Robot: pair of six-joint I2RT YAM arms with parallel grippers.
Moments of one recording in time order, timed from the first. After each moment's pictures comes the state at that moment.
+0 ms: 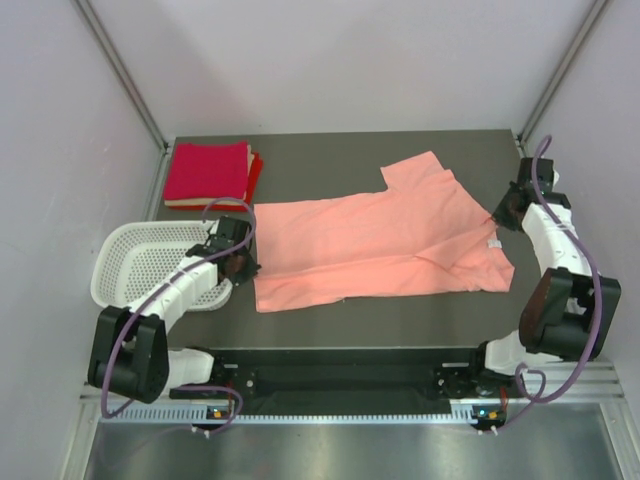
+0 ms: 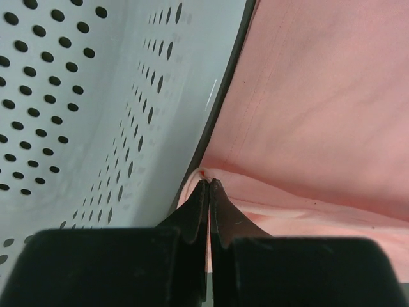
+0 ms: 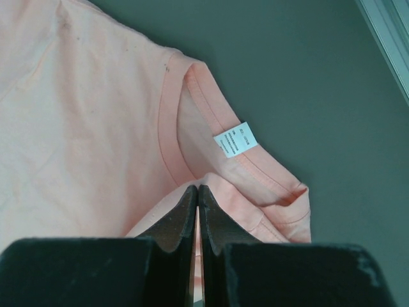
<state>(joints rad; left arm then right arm) -0.26 1.27 0.71 -0.49 -0.12 -0.76 -0.21 1.47 1.14 -0.59 0.12 0.37</state>
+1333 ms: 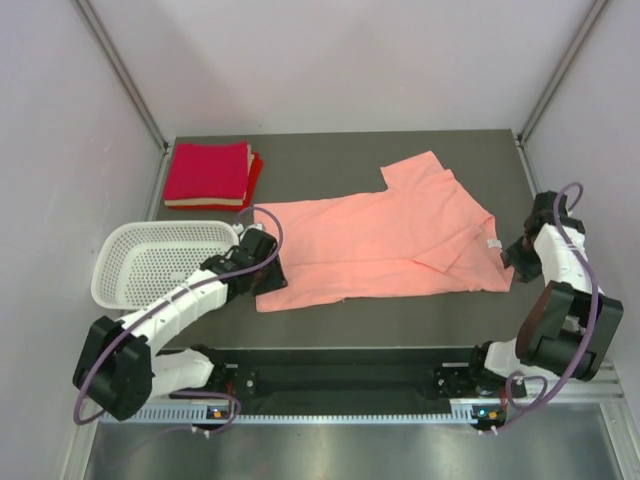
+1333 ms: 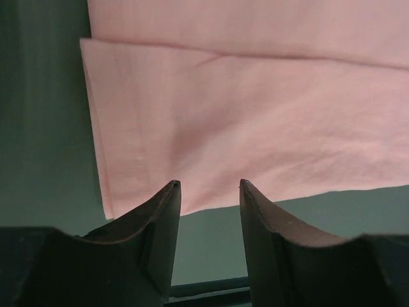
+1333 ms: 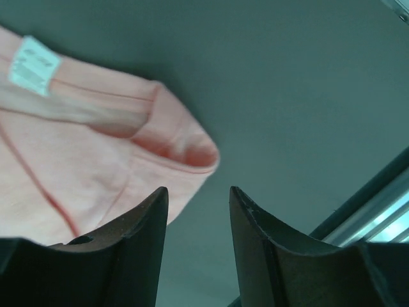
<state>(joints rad) -0.54 1.17 0.70 -0.50 -0.10 -0.76 -0.35 1.38 0.99 -0.85 0.22 0.61</state>
